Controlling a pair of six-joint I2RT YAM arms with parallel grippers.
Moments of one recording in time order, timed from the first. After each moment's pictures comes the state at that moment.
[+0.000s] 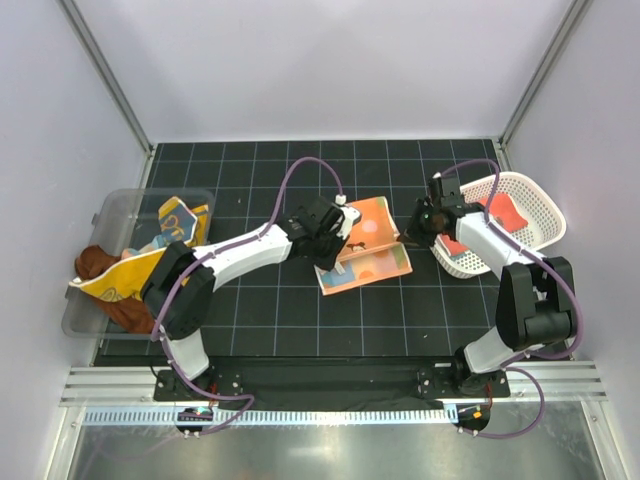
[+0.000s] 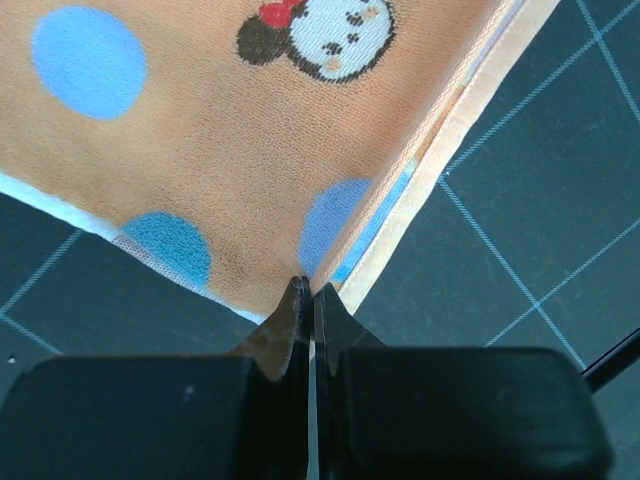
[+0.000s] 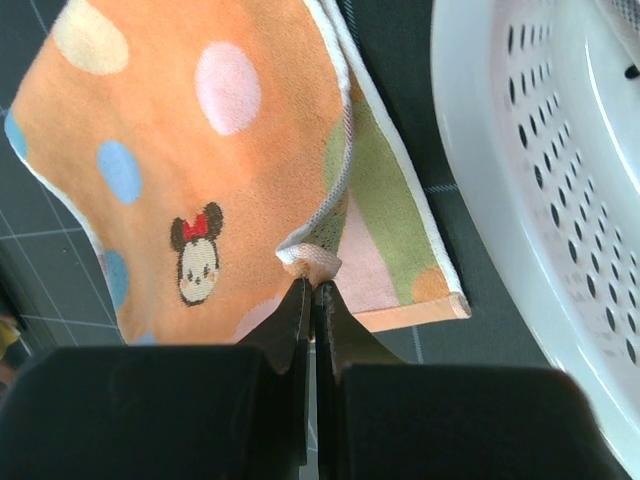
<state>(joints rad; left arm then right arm) -0.79 1.78 1.29 -0.50 0.08 -0.11 0.15 1.55 1.03 -0.47 -0.19 0.60</state>
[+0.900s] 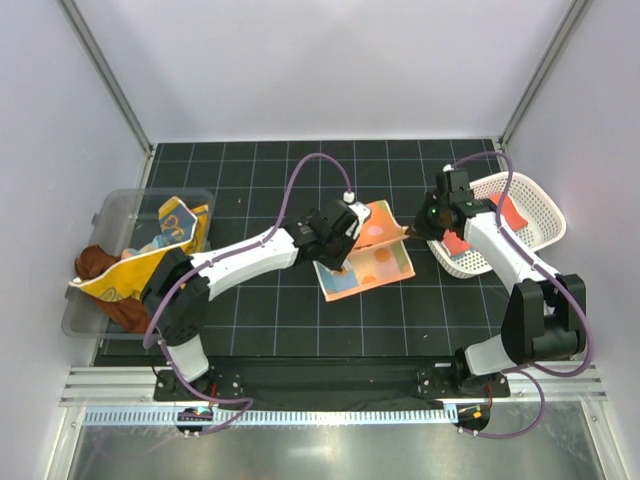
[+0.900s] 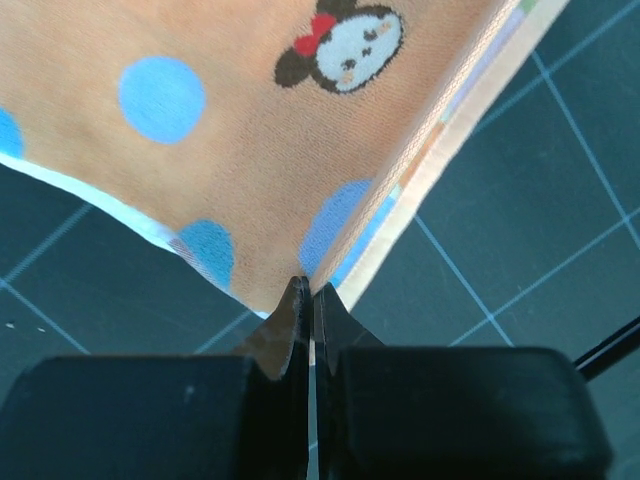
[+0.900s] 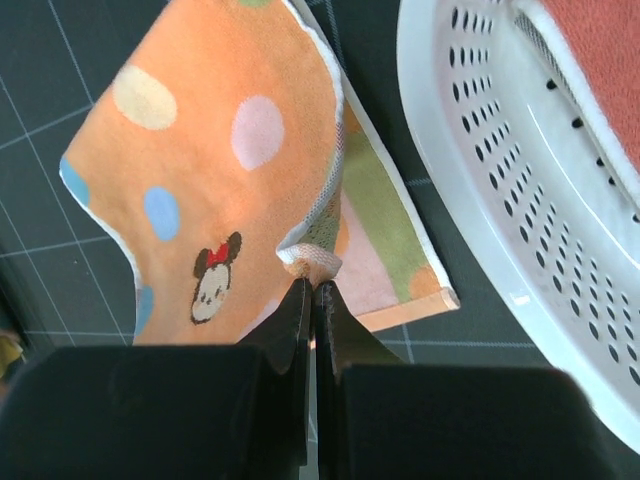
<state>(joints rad) -0.89 1.75 1.36 -0.55 -0.06 -0.20 0.14 1.46 1.08 -0.56 -0.12 0.60</state>
